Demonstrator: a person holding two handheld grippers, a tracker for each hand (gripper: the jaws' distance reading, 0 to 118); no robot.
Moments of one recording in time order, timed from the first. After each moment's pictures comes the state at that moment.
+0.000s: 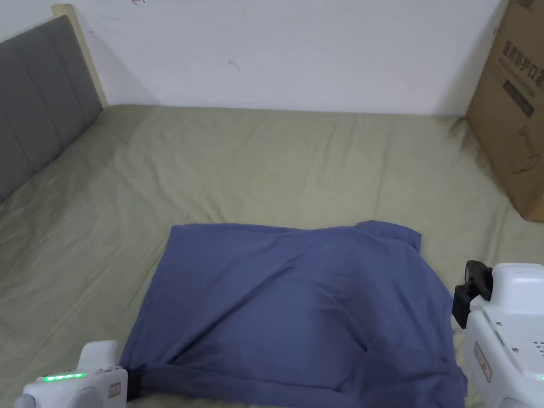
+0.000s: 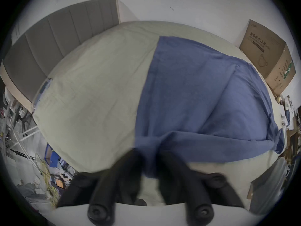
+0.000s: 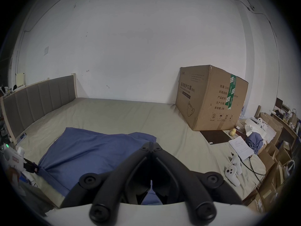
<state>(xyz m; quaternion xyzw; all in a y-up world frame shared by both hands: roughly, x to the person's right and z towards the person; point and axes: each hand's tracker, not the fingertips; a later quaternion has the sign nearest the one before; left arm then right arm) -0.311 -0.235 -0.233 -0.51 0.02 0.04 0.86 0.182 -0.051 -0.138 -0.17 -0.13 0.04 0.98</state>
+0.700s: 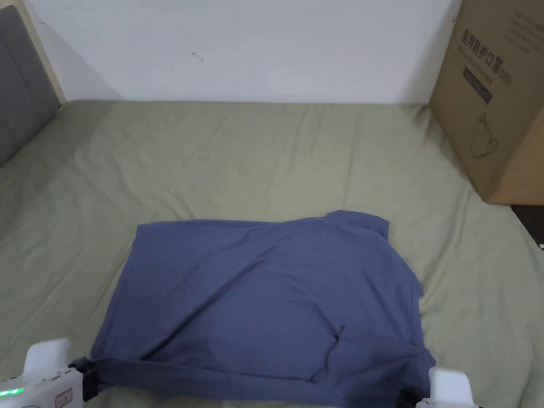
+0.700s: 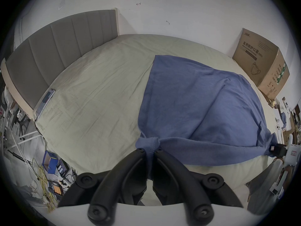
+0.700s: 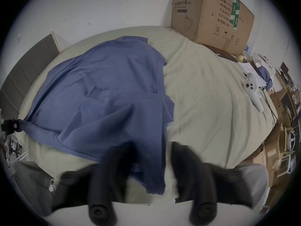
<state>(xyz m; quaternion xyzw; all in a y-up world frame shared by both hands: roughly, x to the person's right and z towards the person) -0.311 -0.199 -0.225 -0.45 0.01 0.04 0.89 0.208 -0.227 -0.110 -0.46 -0.14 -0.06 0.87</state>
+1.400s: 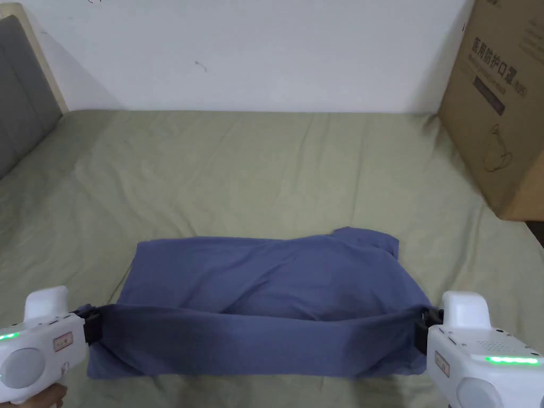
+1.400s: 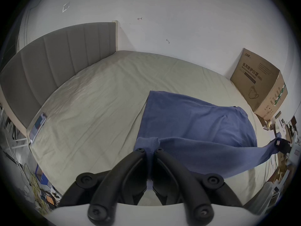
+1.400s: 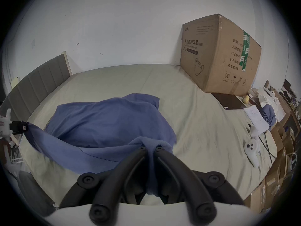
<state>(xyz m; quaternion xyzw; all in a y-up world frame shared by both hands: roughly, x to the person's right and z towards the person) -0.298 -0.151 -0.333 -0.39 0.00 0.07 0.92 0.225 -0.132 -0.219 -0.33 -0.11 -0.03 0.94</state>
